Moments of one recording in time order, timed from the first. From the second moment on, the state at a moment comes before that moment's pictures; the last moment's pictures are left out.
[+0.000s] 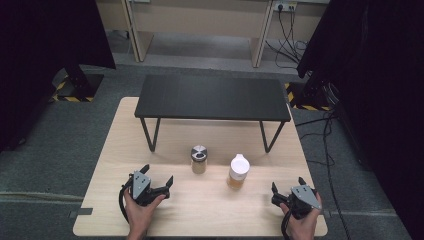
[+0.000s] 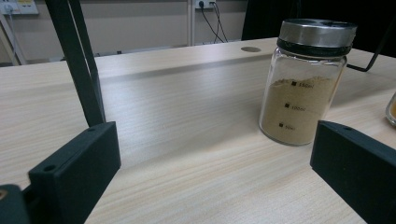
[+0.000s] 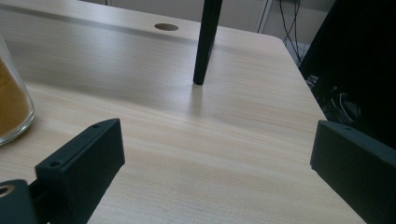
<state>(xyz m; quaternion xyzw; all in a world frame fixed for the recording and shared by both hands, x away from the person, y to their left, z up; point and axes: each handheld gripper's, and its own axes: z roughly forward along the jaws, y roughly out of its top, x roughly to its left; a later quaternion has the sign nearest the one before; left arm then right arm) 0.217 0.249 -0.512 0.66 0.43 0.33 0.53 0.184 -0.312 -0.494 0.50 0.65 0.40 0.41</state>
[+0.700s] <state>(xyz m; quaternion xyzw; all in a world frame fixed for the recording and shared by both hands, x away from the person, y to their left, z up) 0.252 0.243 -0.475 0.74 0.33 0.25 0.53 0.185 -0.311 -0.494 0.49 0.66 0.40 0.41</state>
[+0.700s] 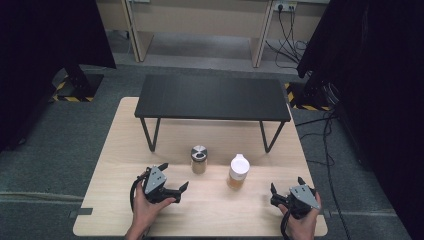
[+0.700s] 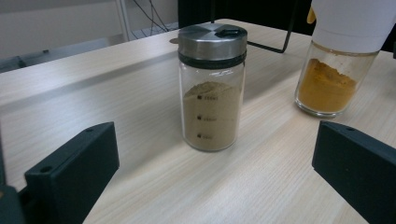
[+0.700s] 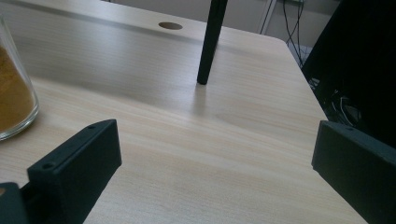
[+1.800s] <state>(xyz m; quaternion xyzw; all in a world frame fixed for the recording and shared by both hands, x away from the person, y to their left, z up) 0.348 0.186 -0.464 0.79 0.32 0.19 0.48 0.186 -0.311 -0.494 0.49 0.66 0.40 0.41</state>
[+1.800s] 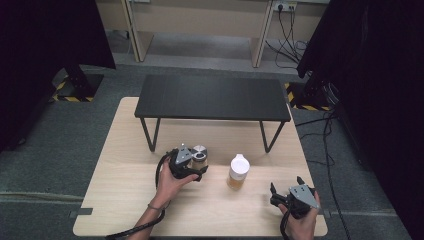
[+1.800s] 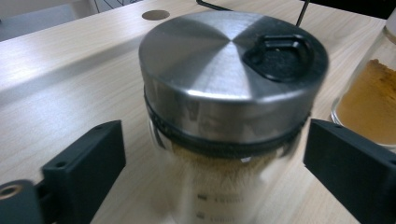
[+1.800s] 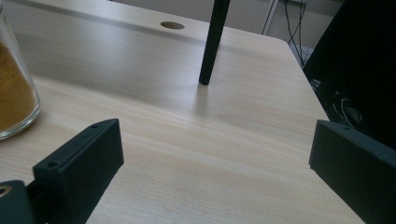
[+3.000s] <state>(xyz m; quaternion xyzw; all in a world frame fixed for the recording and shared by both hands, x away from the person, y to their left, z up) 0.278 0.223 -0.409 0.77 0.34 0.21 0.50 0.187 -0.312 -0.493 0.48 0.67 0.40 0.41</state>
